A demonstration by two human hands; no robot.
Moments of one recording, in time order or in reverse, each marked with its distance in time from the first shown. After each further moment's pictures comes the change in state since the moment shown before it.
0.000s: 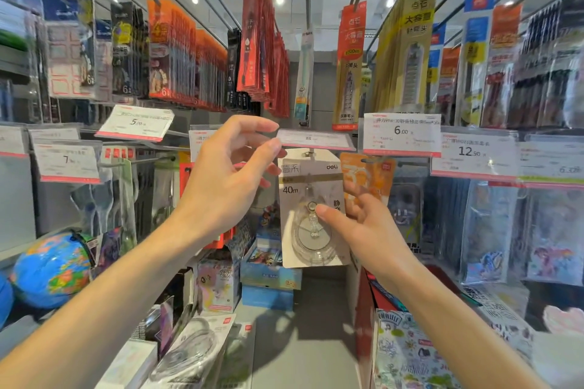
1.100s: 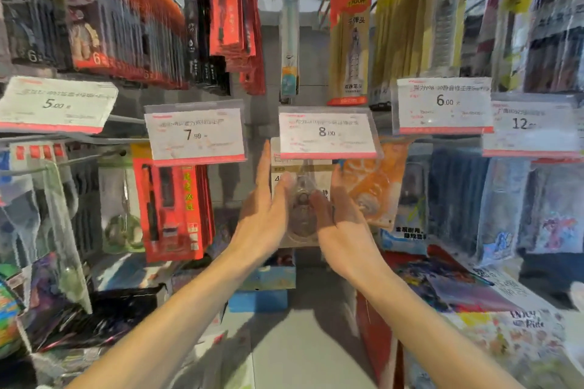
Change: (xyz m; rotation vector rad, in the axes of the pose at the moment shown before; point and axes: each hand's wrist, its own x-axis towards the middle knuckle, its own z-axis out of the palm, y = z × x) left_hand 0.004 -0.120 0.061 0.070 -0.284 -0.379; right_hand 0.049 0.050 0.053 -0.437 0.286 -0.010
